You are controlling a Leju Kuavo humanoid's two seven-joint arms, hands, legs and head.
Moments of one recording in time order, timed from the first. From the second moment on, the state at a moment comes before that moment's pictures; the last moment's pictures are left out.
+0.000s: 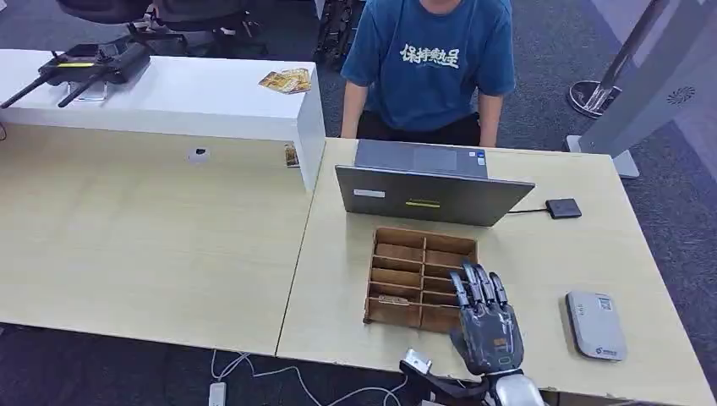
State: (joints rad) left arm -0.07 -0.27 1.02 -0.20 -1.07 -0.05 0.20; right arm -0.15 -0.25 0.65 -1.33 1.36 -0.44 0.31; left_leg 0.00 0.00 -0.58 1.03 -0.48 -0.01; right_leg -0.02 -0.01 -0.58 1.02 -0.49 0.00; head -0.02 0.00
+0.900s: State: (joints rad) left arm -0.07 -0.28 1.05 -0.20 -1.06 -0.05 0.18; right arm -0.15 -0.30 0.68 -1.45 1.28 -0.30 0.34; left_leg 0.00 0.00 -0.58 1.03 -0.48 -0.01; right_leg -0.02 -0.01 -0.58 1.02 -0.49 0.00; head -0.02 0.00
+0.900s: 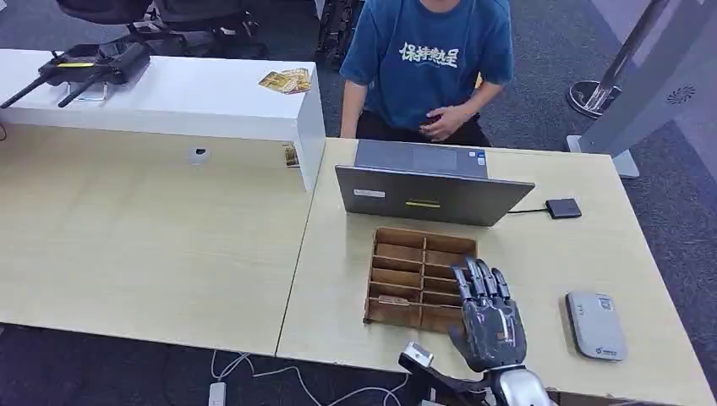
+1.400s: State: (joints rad) left arm -0.07 -0.28 1.06 -0.20 -1.06 -0.05 0.18; right arm -0.17 -0.33 0.71 -1.48 1.24 -0.25 0.35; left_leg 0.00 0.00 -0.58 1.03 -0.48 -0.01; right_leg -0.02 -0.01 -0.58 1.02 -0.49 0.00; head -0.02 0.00
